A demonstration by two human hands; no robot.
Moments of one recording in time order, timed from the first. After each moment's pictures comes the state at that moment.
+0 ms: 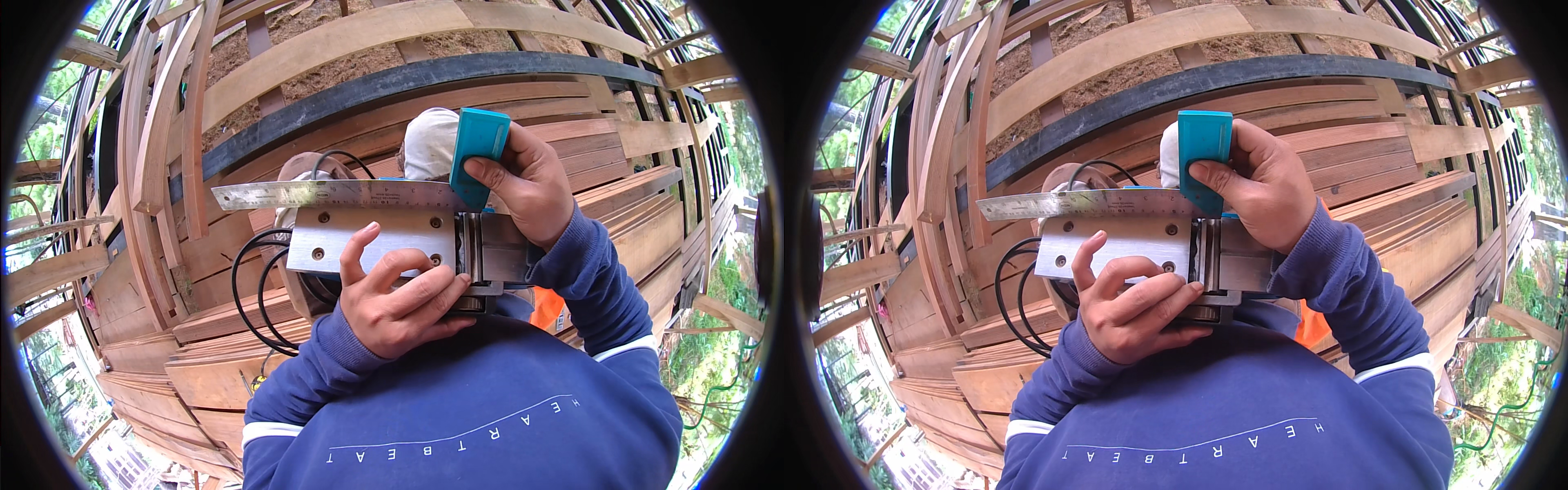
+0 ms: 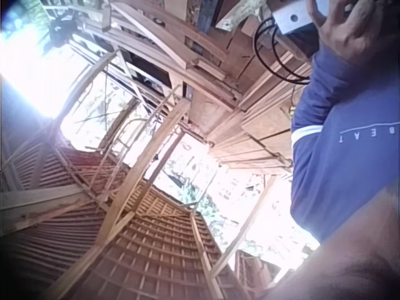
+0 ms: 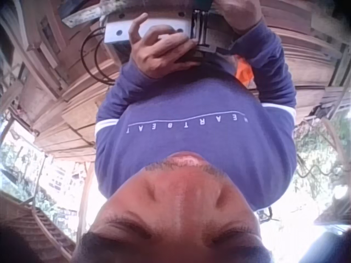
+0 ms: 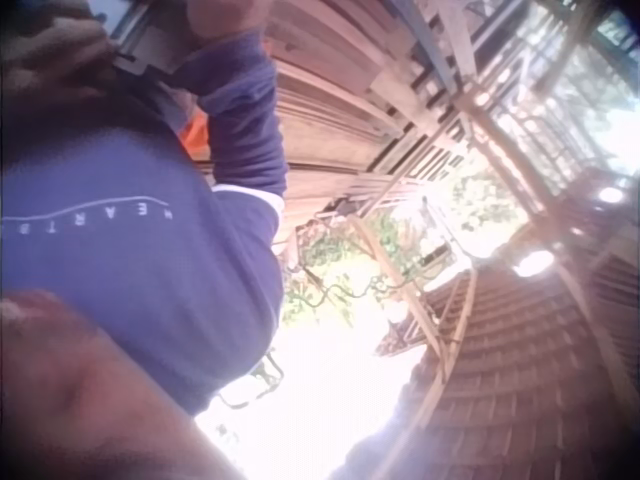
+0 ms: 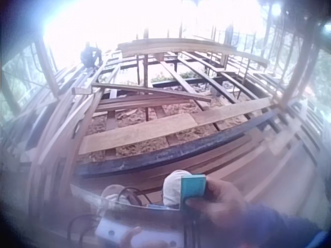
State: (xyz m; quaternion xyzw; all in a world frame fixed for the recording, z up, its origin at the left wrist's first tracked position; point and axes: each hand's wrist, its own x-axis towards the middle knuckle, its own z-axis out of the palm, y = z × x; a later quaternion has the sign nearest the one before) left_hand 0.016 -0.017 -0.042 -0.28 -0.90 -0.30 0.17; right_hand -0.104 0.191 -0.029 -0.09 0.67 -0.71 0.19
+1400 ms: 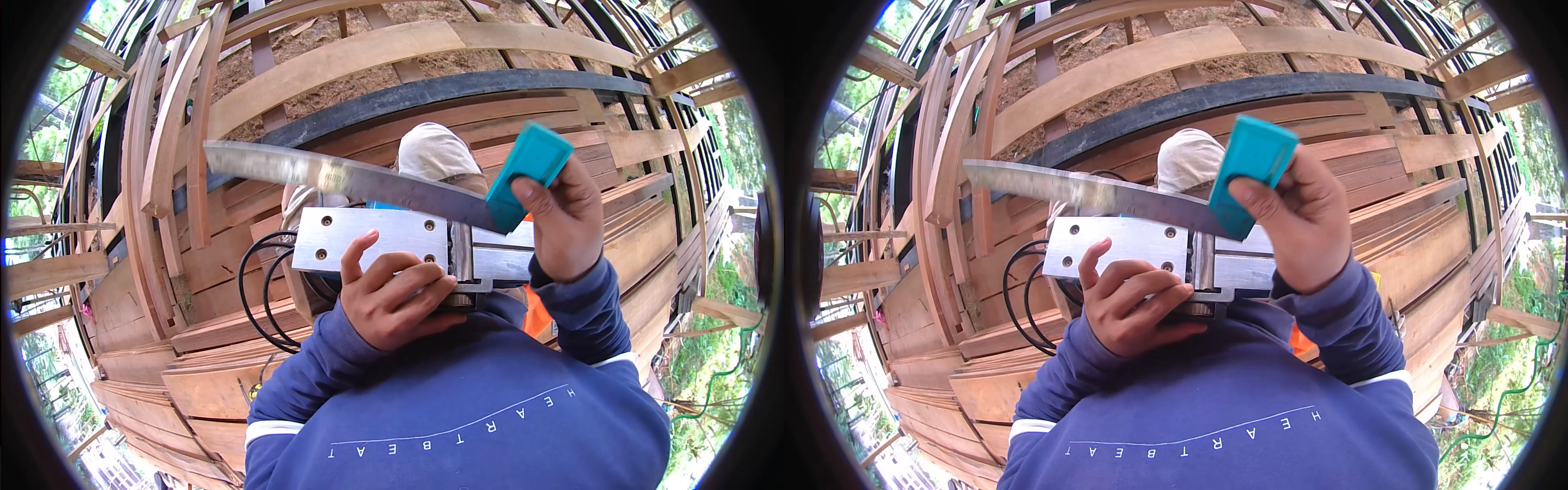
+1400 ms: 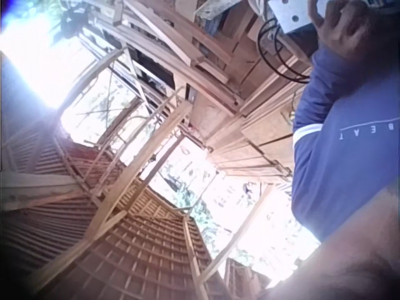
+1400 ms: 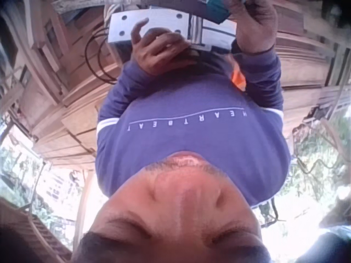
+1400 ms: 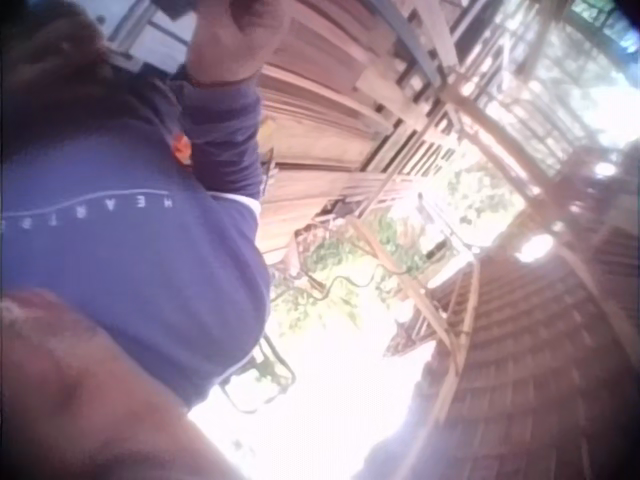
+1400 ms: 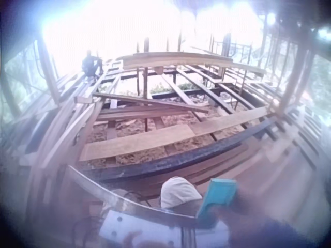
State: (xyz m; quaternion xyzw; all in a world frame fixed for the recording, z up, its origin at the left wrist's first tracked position) left_hand 0.026 -0.021 -0.051 -0.29 -0.87 -0.31 0.23; right_hand -0.055 0.209 0.000 -0.12 0.63 -0.76 0.01
